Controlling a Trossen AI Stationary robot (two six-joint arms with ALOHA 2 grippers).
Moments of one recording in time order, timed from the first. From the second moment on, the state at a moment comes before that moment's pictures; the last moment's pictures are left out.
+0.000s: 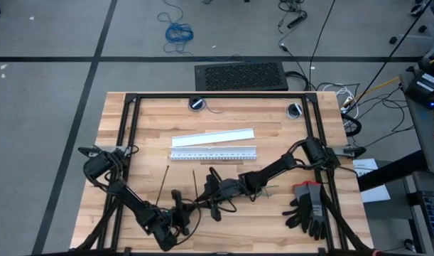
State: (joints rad) left arm -0.86 1.99 0.93 0.00 -1.06 -0.44; right arm 0.31 2.17 1.19 0.65 0.02 0.44
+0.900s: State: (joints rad) left arm -0.87 1.90 0.93 -0.29 -0.95 -0.93; right arm 0.32 2.16 1.19 0.64 0.24 0.39
